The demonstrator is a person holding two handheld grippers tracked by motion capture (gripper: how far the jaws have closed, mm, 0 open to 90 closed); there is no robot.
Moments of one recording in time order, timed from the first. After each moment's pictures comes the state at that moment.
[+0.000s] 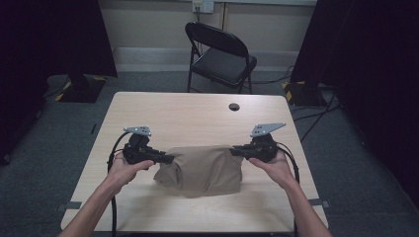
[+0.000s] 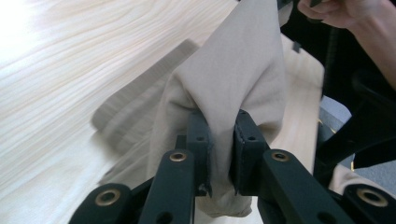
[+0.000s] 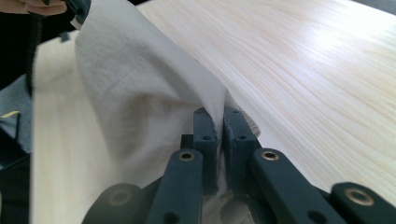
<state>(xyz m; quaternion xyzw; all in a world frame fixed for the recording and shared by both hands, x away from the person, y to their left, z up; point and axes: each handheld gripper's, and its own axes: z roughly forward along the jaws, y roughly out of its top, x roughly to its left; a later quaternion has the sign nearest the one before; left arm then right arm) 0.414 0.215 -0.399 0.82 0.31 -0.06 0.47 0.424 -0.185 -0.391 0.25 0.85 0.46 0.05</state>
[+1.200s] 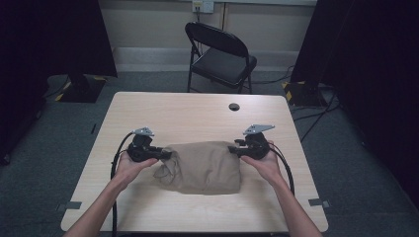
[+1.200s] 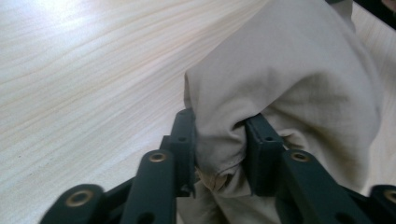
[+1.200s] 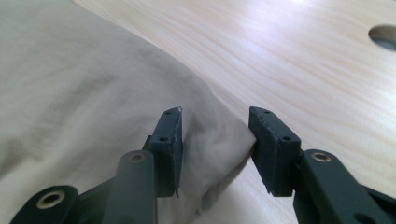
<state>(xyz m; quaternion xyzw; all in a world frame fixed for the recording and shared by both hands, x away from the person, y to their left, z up) 0.445 0.220 -0.451 0.83 0.37 0.02 0.43 0.456 -0.177 -0.437 0.34 0.83 0.41 0.13</state>
